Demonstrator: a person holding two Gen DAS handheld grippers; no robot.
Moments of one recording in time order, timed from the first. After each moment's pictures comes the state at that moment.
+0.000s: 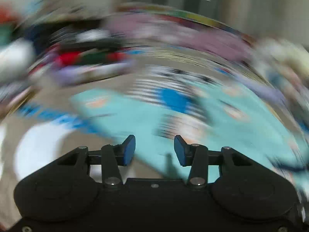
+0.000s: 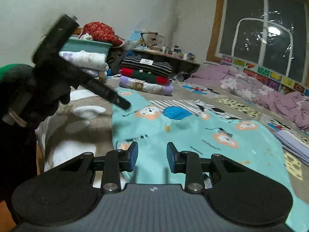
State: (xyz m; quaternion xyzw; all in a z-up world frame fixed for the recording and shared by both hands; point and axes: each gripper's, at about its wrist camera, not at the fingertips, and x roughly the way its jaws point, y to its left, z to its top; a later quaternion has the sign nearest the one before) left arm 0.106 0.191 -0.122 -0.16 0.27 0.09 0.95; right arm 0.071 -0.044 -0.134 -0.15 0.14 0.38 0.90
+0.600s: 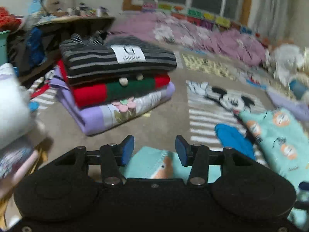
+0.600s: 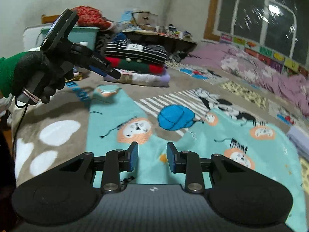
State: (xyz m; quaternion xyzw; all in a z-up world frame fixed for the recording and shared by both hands) left arm 0.223 0.282 -0.109 -0.07 0.29 0.05 0.95; right arm 0.151 0.023 -0.124 -0.13 0.22 0.36 0.90
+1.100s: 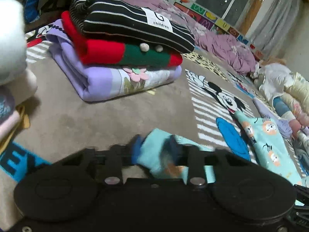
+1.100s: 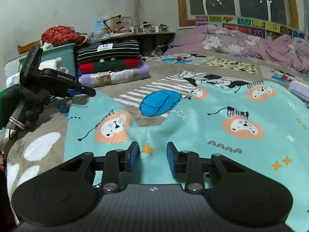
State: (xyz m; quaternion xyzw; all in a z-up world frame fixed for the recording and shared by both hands) left arm 0.206 0.328 -0.138 -0.19 0.30 0.00 0.93; right arm 0.176 0.006 -0.159 -0.03 0.25 0.33 0.91
